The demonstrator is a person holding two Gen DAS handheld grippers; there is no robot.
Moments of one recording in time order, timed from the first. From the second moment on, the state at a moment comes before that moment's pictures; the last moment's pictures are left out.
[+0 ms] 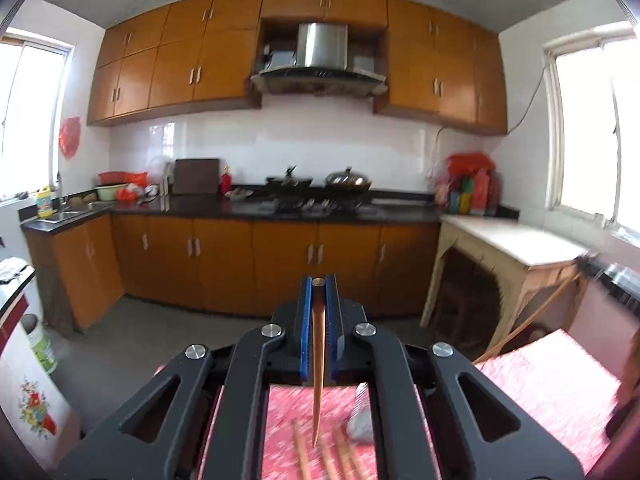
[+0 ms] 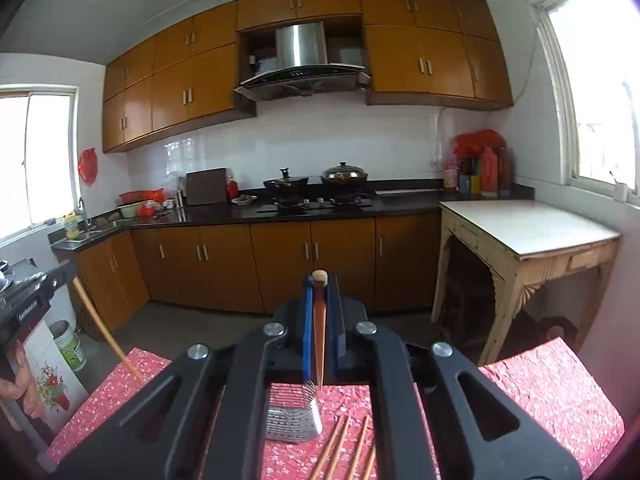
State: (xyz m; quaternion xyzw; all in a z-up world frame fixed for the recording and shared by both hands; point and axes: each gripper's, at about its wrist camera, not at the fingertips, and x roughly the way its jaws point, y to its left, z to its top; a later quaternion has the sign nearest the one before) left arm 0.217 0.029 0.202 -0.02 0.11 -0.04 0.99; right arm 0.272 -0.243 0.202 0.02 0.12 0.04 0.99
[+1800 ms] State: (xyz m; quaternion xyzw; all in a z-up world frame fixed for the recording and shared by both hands) left arm 0.224 0.080 0.000 -0.03 0.26 0.02 0.96; right arm 0.320 -0.319 -0.057 0.08 0.35 -0.03 0.93
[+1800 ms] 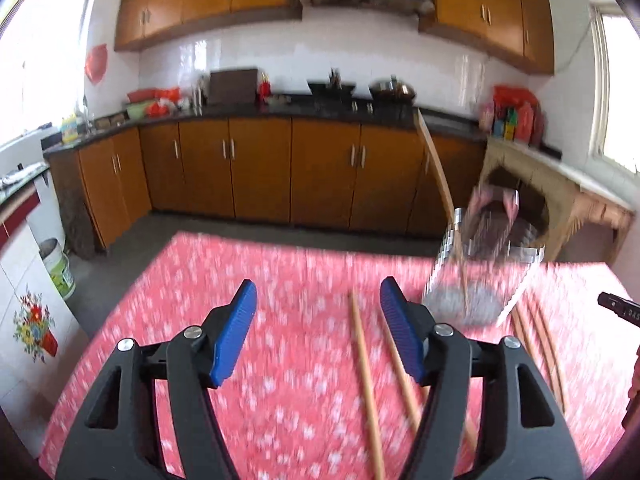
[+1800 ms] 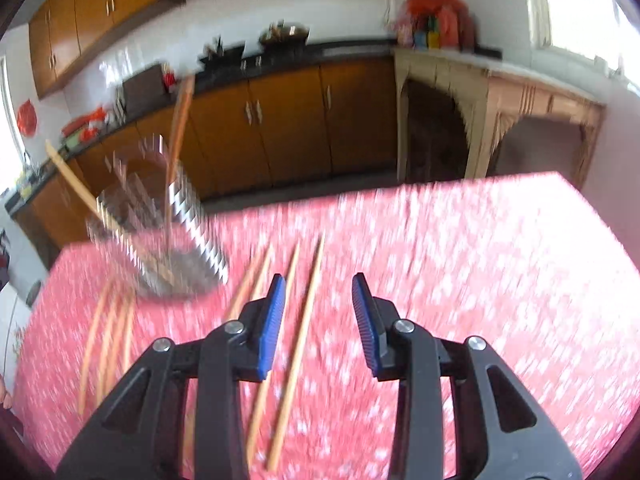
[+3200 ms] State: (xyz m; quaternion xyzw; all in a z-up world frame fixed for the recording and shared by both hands) left arm 0.231 0.060 -0.109 0.02 0.43 0.01 0.90; right arm 0.313 -0.346 -0.140 0.06 0.42 -0.10 0.90
